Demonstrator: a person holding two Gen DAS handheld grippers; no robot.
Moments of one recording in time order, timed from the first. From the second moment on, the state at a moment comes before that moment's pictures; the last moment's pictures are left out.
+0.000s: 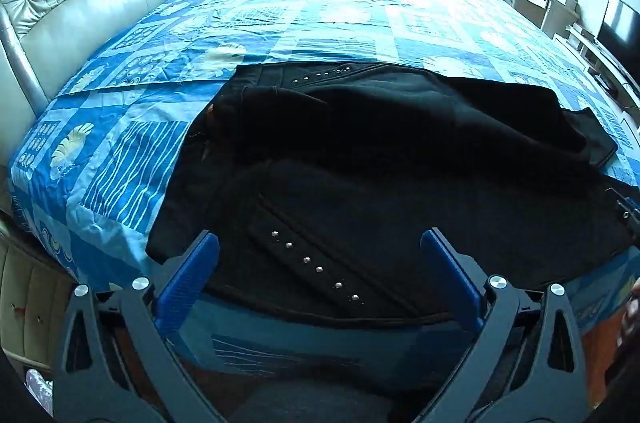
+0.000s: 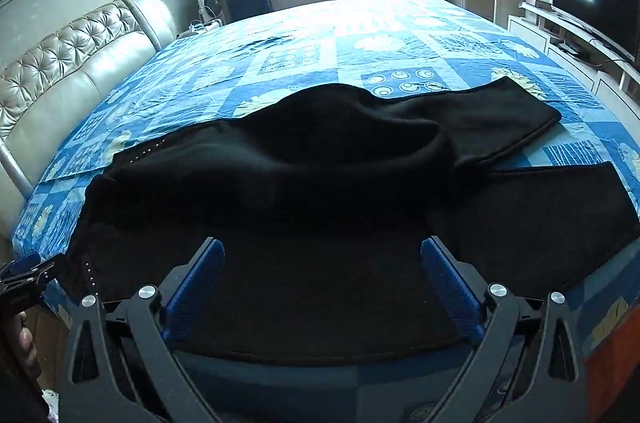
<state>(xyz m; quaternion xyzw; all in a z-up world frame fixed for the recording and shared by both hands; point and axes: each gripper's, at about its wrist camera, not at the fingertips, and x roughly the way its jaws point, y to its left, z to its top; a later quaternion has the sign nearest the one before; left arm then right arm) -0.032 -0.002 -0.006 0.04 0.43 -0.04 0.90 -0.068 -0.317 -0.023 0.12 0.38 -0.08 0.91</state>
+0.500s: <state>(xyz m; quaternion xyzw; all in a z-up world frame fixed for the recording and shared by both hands) -0.038 -0.014 0.003 0.05 0.42 -0.05 0.90 -0.066 -0.315 -0.027 0.12 0.40 -0.09 0.91</state>
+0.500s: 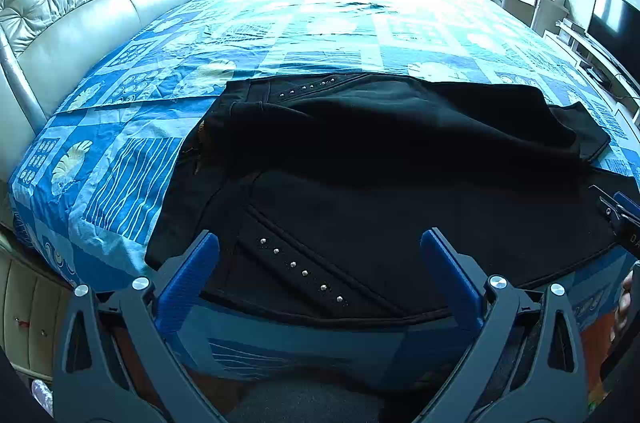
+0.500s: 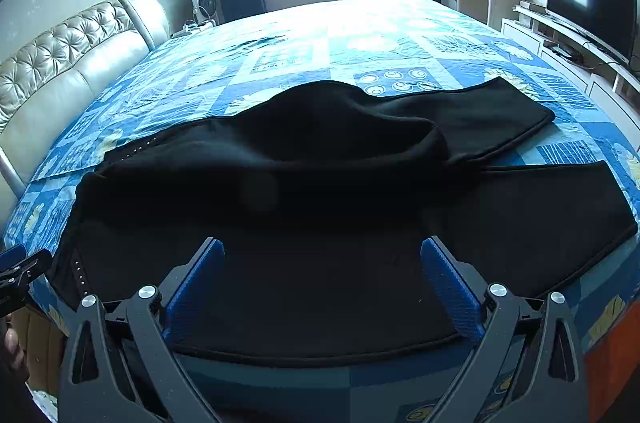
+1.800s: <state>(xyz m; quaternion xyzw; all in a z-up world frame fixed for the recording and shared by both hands) -0.042 -0.017 0.010 0.04 0.42 -0.05 0.91 -0.073 -0.308 -0.027 0.10 0.39 -0.10 0.91</state>
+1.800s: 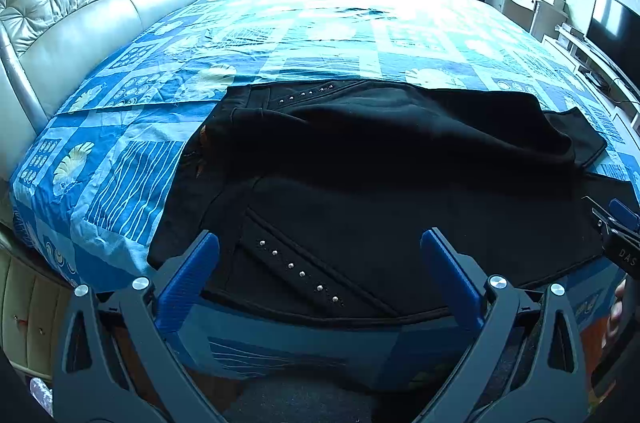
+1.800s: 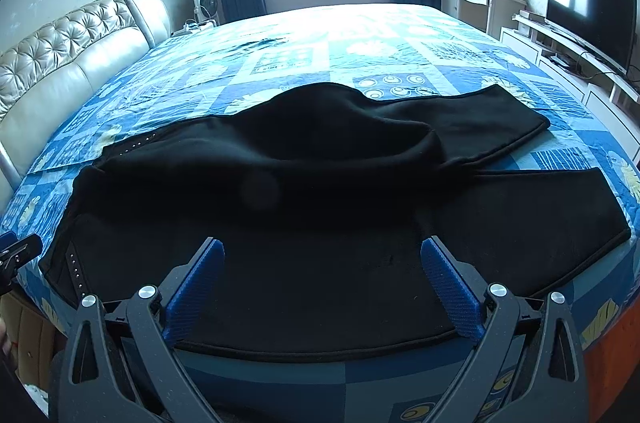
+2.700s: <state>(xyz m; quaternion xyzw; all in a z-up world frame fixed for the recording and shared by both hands) -0.044 -0.021 0.007 0.05 0.42 -0.05 0.91 -0.072 -0.304 -0.030 0.10 0.40 -0.09 0.91</state>
